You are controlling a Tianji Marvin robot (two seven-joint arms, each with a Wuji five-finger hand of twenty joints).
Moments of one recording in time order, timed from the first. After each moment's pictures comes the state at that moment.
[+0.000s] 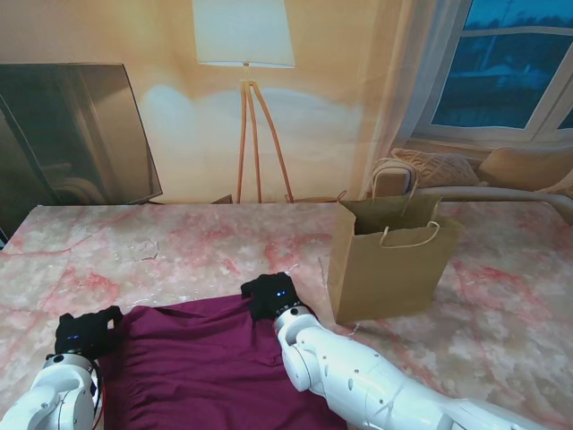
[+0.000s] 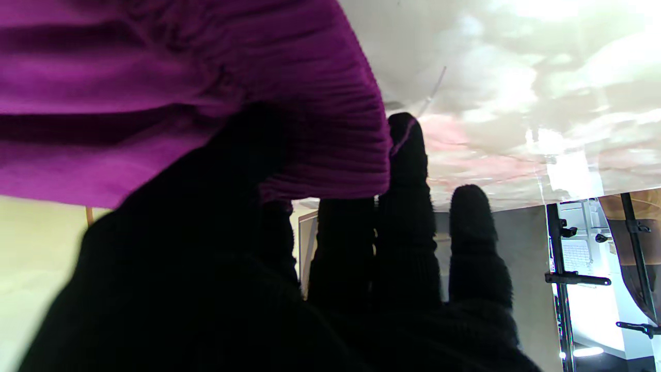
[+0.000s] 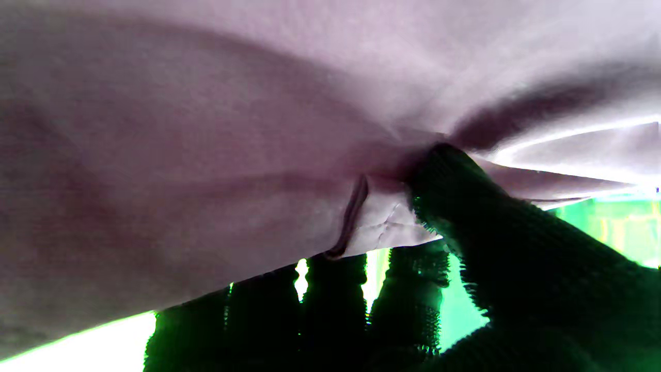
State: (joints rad) left arm 1.83 -1.08 -1.48 -1.56 1.03 0.28 0.10; right arm -0.96 -1.45 0.32 -0.76 -0.66 0.22 -0.55; left_hand 0.79 -0.52 0.67 -0.12 0.45 -0.18 0.97 0.95 1.06 0.05 0.21 0.51 0.89 0.10 0.55 0.61 0.16 0.20 0.89 0.56; right_hand 0.48 -0.61 1.11 -0.29 0.78 -0.38 0.94 0.32 0.98 -0.11 0.81 0.67 0.93 0.03 0.83 0.80 0.60 0.12 1.34 0.56
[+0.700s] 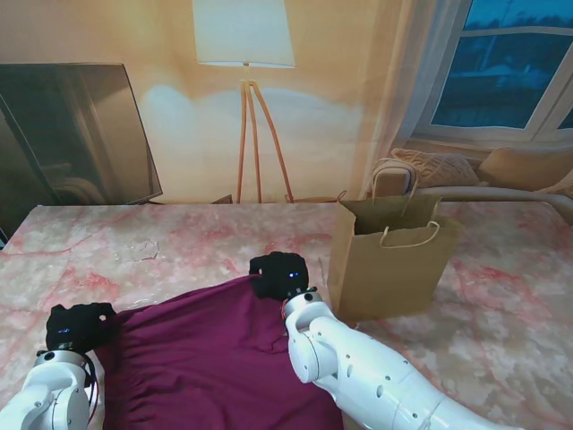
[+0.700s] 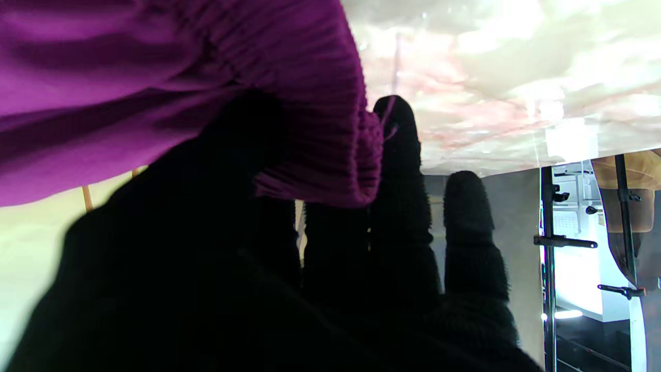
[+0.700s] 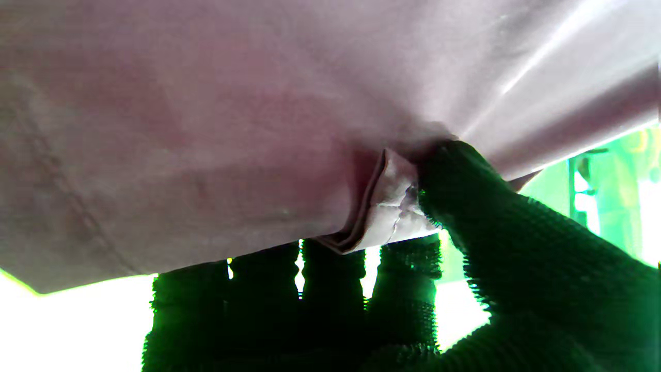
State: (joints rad) left arm 1.83 -1.09 -1.52 -1.57 1.03 0.26 0.20; right arm -1.08 -1.32 0.53 -1.14 -0.72 0.30 -0.49; left_hand 0.77 -0.60 0.71 -0.14 0.83 -0.19 0.76 0.25 1.27 -0.01 0.19 0.69 1.00 0.05 0.60 0.55 0.23 0.16 1.01 0.53; right_hand 0.48 -0.62 1.06 -0.29 0.87 -0.29 0.92 0.23 1.10 -0.08 0.68 0.44 1.03 0.04 0.72 0.68 0.69 0.13 1.35 0.58
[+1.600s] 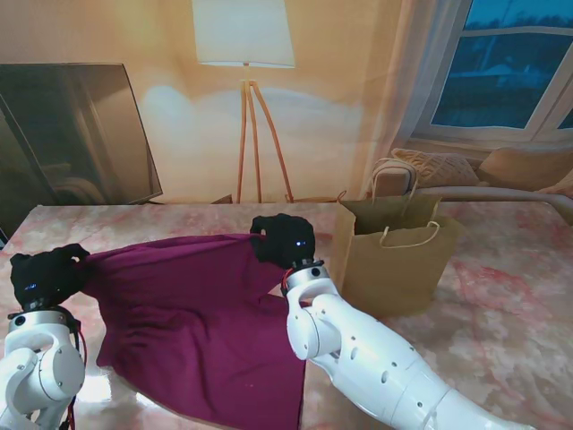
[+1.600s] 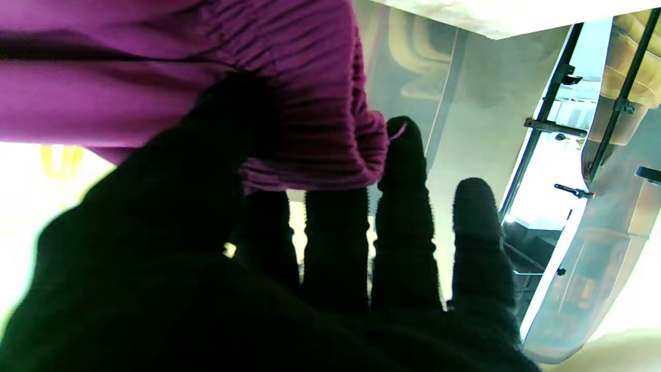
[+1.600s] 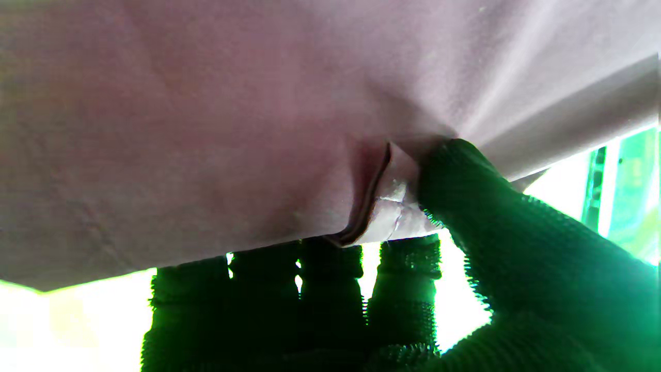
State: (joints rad) left arm 1.73 -1.14 -1.61 -1.62 0.92 0.24 0.42; right arm -1.07 -1.32 0.63 -1.25 -0.75 0.31 -0.59; left_hand 0.73 -0.67 0.71 -0.15 0.87 -0.23 0.84 0.28 1.25 -0.02 0.26 0.63 0.82 0.10 0.58 0.59 0.17 0.24 1.00 0.57; right_hand 0.48 -0.63 1.06 -0.29 0.87 -0.29 0.92 0.34 1.10 -0.05 0.75 0.51 1.04 0.04 0.82 0.73 0.74 0.14 1.36 0.58
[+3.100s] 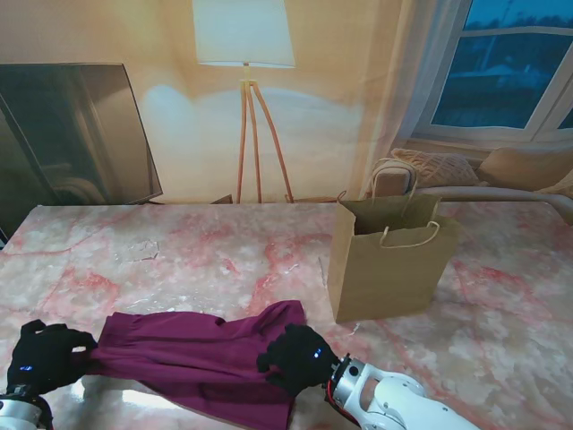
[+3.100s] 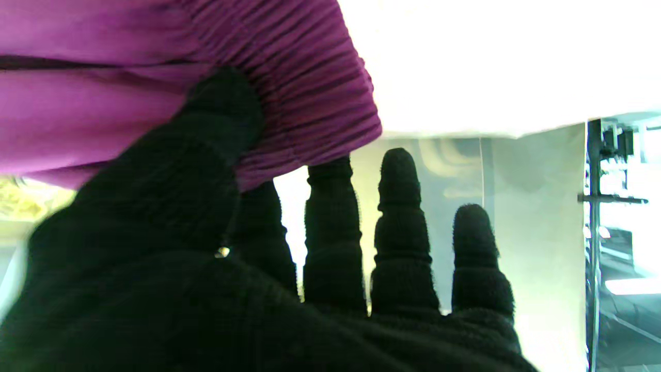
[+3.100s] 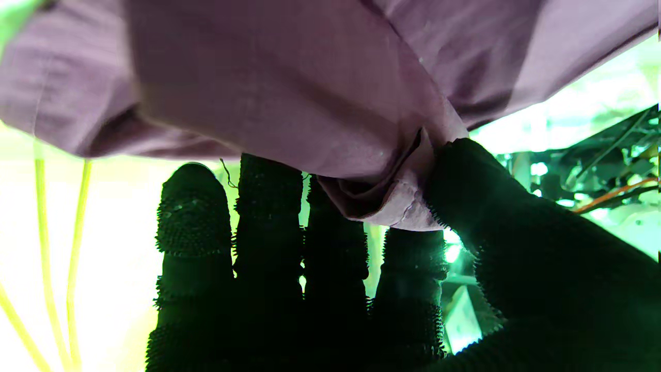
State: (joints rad) left arm 2.08 -1.11 -1.75 -1.63 1.12 -0.10 0.37; right arm -1.44 -1.04 0.76 -1.43 -1.18 -0.34 -0.49; left_hand 0.72 -0.69 0.70 -0.17 0.87 -0.30 0.80 0.22 0.93 -0.07 0.32 0.70 0.60 0.07 0.45 0.68 0.03 0.20 0.77 0.57; right_hand 0.45 -0.68 1.13 -0.29 0.88 -0.29 0.92 0.24 1.12 -0.05 0.77 0.59 1.04 0.04 0.86 0.79 0.73 0.13 1.37 0.59
